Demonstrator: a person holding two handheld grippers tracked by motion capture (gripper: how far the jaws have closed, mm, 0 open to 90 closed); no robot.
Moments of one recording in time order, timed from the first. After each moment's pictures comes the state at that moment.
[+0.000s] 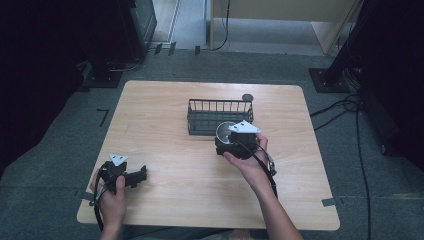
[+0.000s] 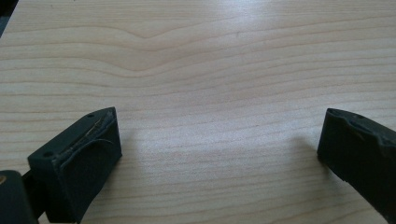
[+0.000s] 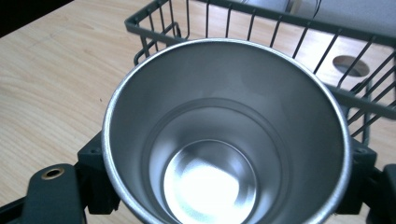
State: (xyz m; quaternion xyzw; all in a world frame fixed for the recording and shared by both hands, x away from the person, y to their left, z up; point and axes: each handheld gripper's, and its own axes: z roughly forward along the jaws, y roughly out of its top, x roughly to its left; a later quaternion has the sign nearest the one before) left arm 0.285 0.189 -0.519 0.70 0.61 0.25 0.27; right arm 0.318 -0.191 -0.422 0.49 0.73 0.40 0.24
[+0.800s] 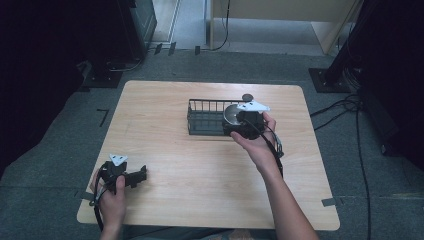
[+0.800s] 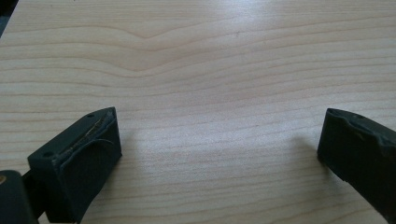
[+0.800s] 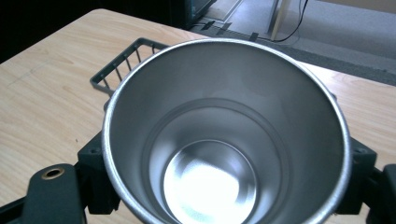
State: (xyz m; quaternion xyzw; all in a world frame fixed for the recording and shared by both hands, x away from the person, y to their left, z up) left arm 0.285 0.189 -0.519 0.70 0.61 0.25 0.27; right arm 0.354 -0.211 -0.384 0.51 0.72 0.40 0.25
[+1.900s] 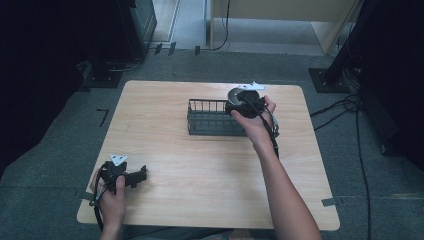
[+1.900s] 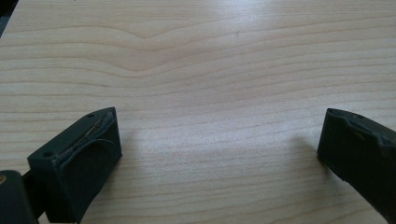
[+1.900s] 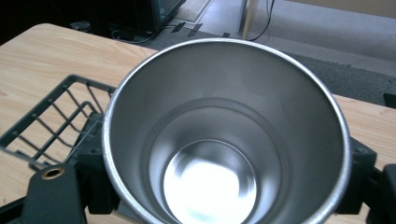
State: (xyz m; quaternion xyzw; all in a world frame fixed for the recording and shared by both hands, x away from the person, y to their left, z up) left arm 0.285 0.189 -0.519 0.70 0.61 0.25 0.27; right arm 0.419 -0.217 -0.384 0.55 0.69 0.38 0.28
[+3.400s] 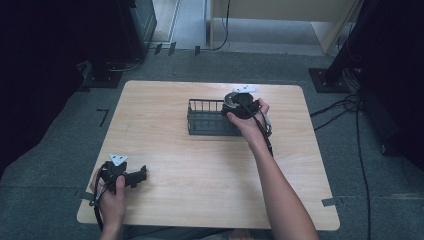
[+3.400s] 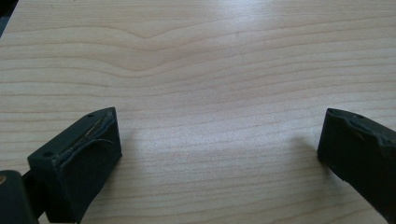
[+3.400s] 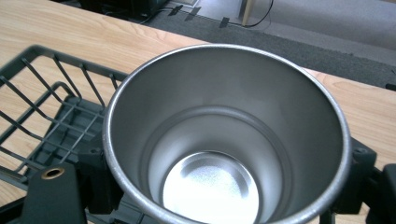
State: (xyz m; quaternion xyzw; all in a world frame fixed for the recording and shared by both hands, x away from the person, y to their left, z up) left arm 0.285 0.189 -0.519 0.70 0.61 0.25 0.27; right arm 0.440 -0.208 -0.418 0.55 0.71 0.35 0.27
